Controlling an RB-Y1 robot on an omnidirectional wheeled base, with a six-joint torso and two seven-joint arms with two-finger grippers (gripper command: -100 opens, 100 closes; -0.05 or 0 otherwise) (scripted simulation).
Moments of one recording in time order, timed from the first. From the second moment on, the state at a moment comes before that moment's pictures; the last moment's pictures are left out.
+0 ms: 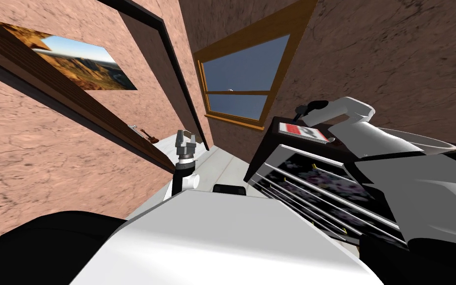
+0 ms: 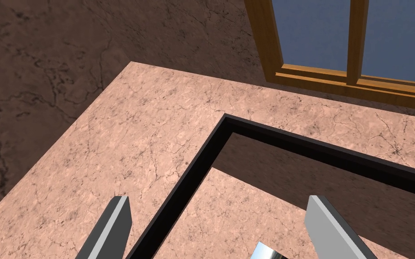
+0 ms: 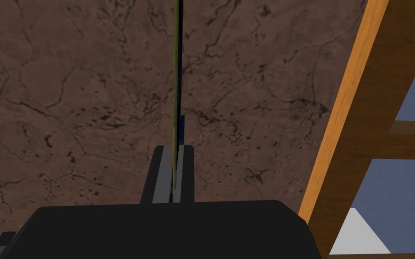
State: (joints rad) left arm 0.49 -0.02 -0.05 -2.29 -0.04 -0.47 0.05; right arm -0.98 -1.19 0.51 -1.13 -0.30 0.71 0.69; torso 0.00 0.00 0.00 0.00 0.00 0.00
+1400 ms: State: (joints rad) left arm 0.49 -0.02 -0.05 -2.29 -0.04 -0.47 0.05; right arm -1.17 -0.98 0.65 -0.93 -0.26 0.66 0.66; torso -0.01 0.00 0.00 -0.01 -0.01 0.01
